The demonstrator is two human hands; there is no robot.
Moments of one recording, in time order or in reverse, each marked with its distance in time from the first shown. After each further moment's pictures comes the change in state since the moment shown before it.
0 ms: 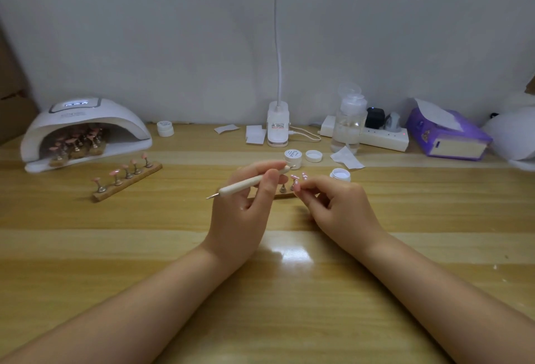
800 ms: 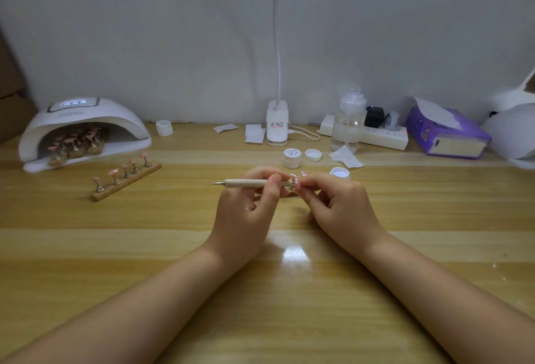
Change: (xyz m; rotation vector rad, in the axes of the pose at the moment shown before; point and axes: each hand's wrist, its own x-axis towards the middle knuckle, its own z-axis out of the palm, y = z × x) left_hand -0.001 0.002 0.002 0.097 -0.061 -0.022; right_hand -0.001 -0.003 -0.001 0.056 0.013 -0.022
